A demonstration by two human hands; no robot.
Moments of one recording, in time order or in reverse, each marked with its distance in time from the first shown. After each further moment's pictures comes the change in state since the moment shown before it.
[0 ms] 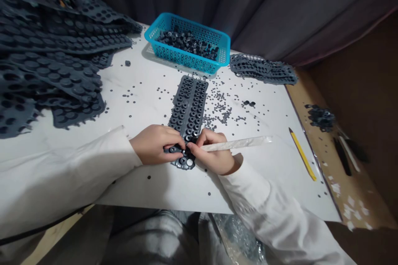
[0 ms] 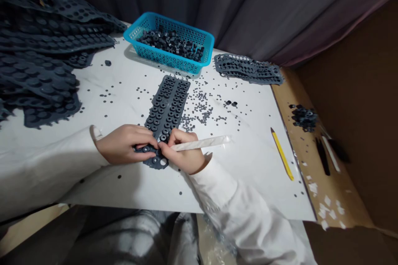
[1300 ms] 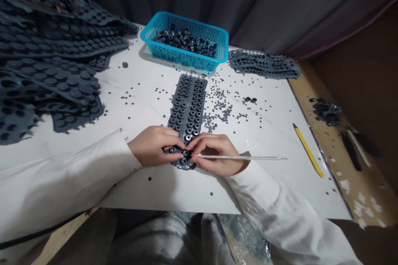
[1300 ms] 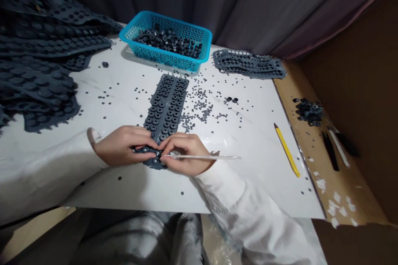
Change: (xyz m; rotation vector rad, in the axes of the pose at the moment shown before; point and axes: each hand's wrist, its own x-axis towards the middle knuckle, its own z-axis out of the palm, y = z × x) left_hand -0.002 0.000 -0.001 0.031 0.032 0.037; right_hand 0.000 0.003 -0.018 0.023 -0.265 -0.317
